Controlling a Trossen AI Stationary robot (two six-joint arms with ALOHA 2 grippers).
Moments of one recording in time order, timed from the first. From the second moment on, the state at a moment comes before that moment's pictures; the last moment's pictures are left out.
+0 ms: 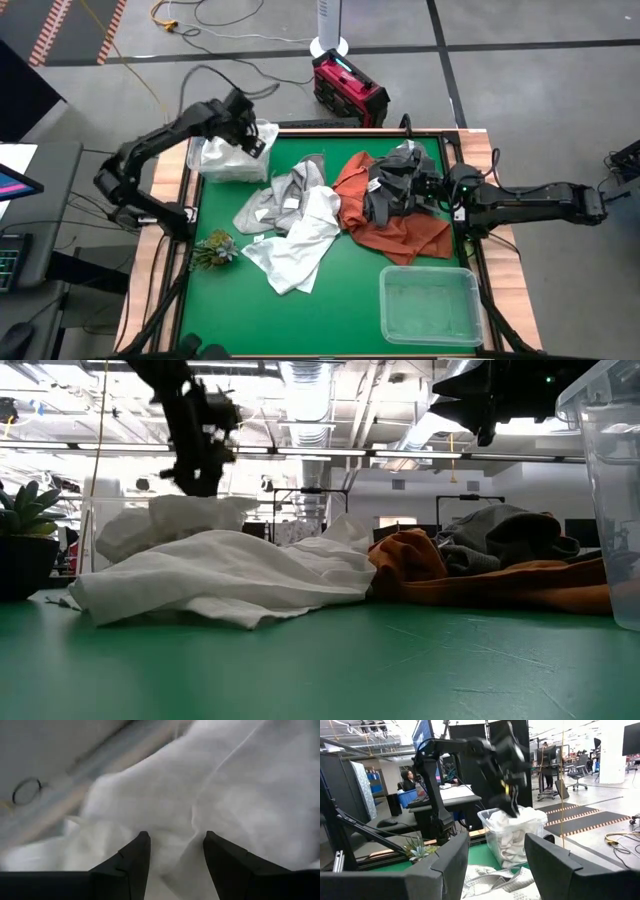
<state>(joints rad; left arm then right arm) 0.83 1.45 1.23 -0.88 -0.11 -0.08 -0.19 0.76 0.35 0.55 0.07 0.12</state>
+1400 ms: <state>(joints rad) 0.18 1.50 1.33 -0.81 -0.01 0.13 -0.20 0.73 0.38 0.42 0.07 0.12</state>
